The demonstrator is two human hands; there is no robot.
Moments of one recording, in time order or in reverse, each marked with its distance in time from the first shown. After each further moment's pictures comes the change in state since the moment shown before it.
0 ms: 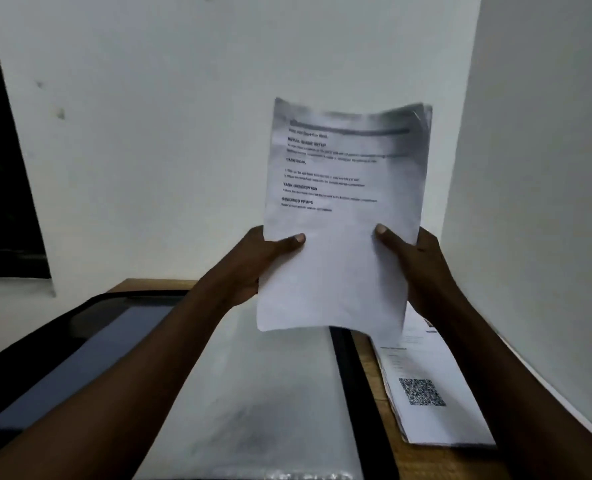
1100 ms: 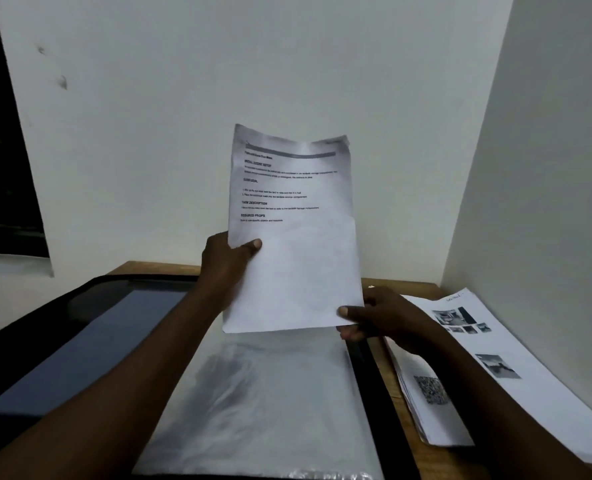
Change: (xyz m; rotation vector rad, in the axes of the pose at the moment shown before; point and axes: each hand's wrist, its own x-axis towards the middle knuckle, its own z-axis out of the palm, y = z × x) left_hand 0.011 -0.054 -0.060 0.163 0.635 0.047; right_hand -0.015 0.075 0.015 -0.367 -0.445 0.379
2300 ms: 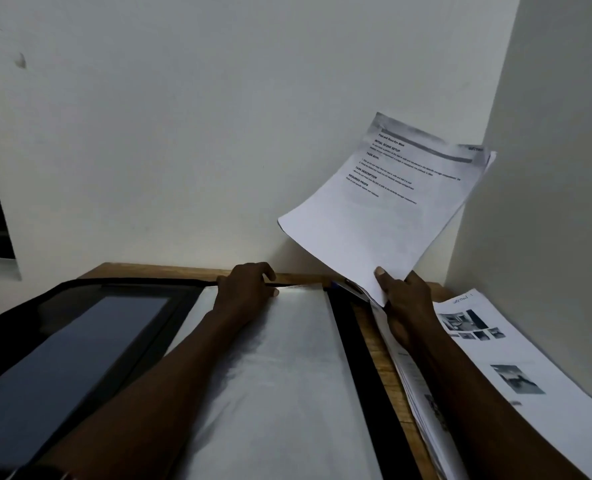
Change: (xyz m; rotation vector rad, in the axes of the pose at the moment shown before) left_hand 0.038 -0.076 0.040 0.906 -0.246 0.256; right_hand 0.051 0.018 -0.013 0.595 0.666 -0.048
